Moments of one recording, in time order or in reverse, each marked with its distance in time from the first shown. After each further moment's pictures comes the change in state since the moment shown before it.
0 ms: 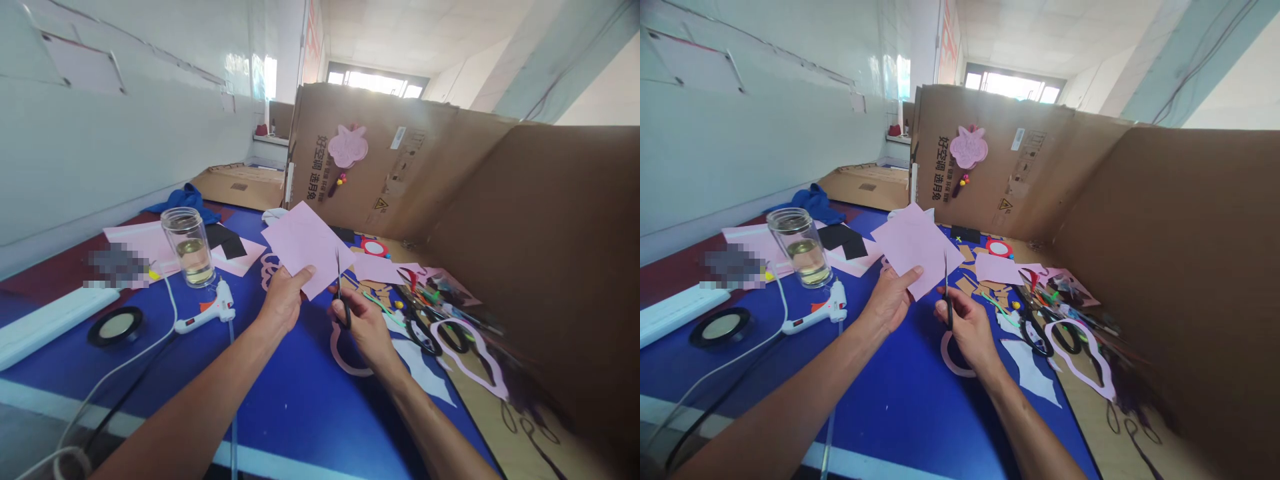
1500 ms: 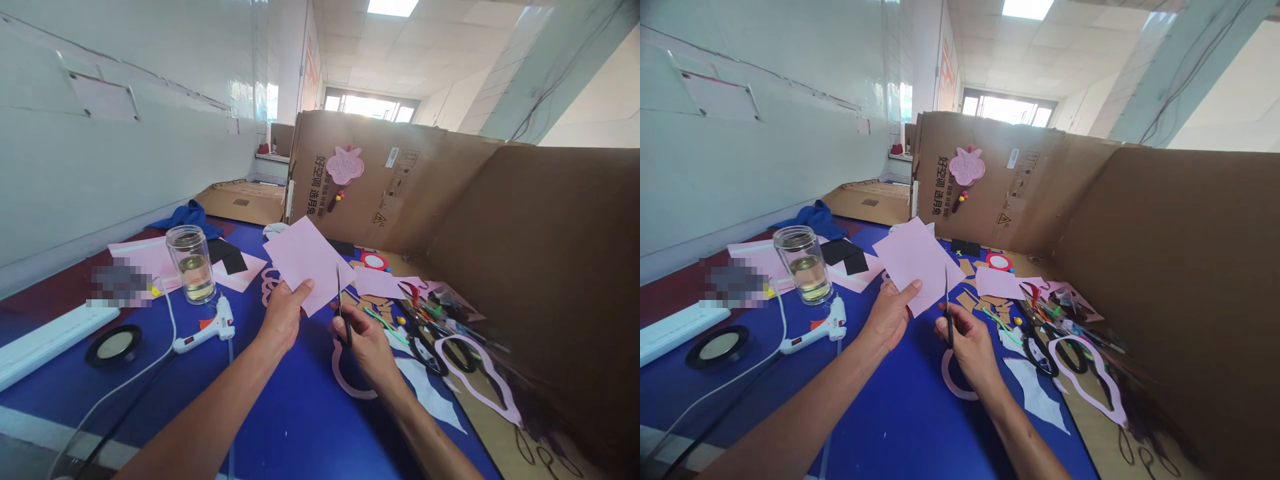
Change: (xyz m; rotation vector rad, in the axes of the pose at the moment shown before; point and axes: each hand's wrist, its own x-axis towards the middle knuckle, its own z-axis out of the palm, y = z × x) left_hand 0.003 -0.001 -0.004 0.039 -0.006 0.022; right_hand 0.001 0.004 0.003 0.068 0.020 0.026
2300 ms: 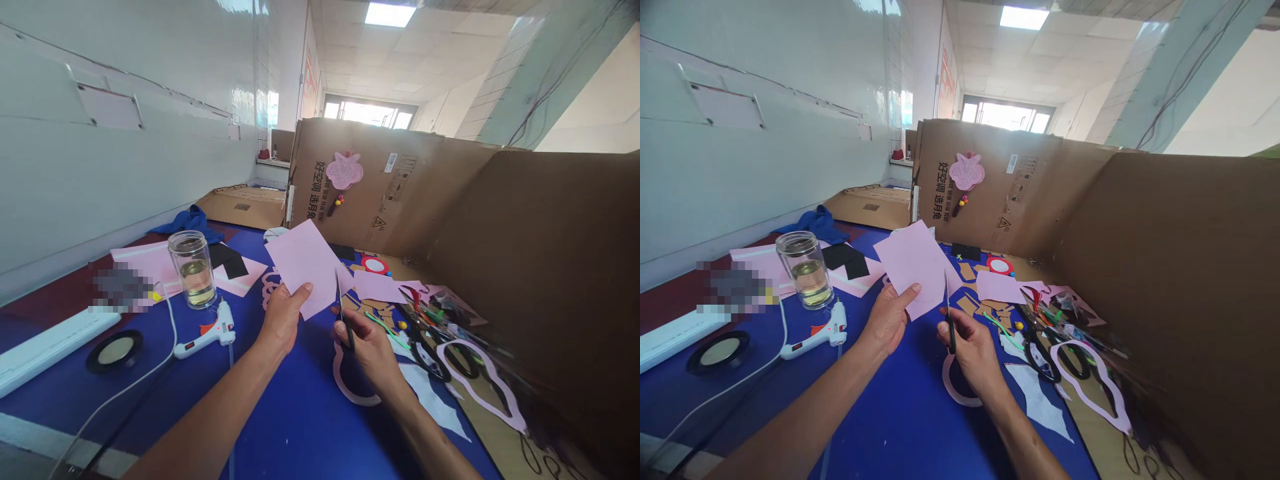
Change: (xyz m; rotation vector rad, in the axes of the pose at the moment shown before) left_hand 0.003 0.001 -0.003 0.015 -0.003 0.028; right_hand -0.001 -0.003 -0.002 -0.037 0.010 0.031
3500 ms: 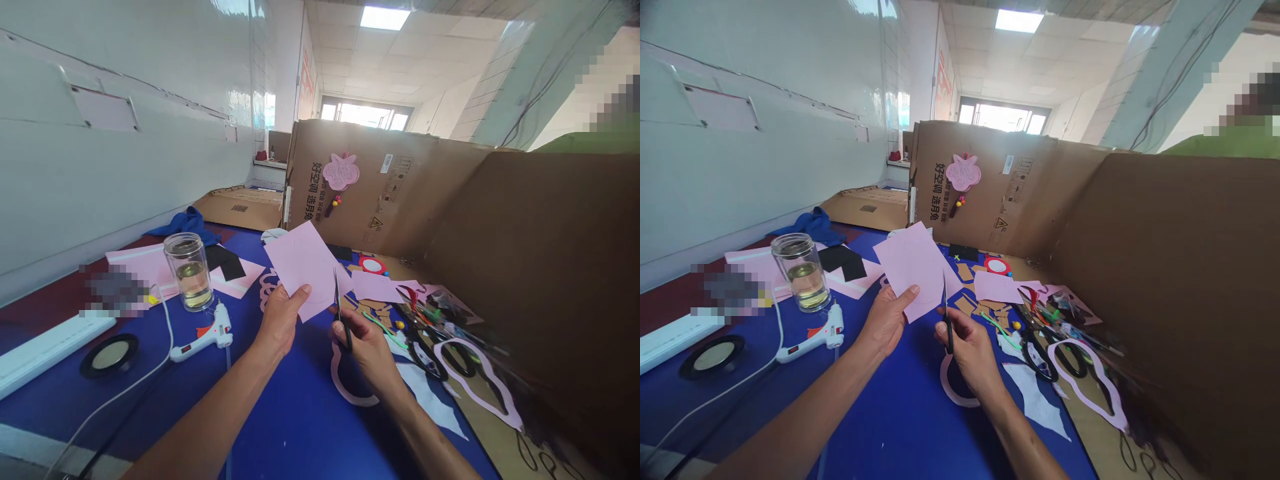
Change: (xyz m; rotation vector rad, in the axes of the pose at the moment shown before) left_hand -0.001 0.001 0.001 0.024 -0.001 0.009; right_hand 0.001 -0.002 -0.001 0.024 -0.024 -0.002
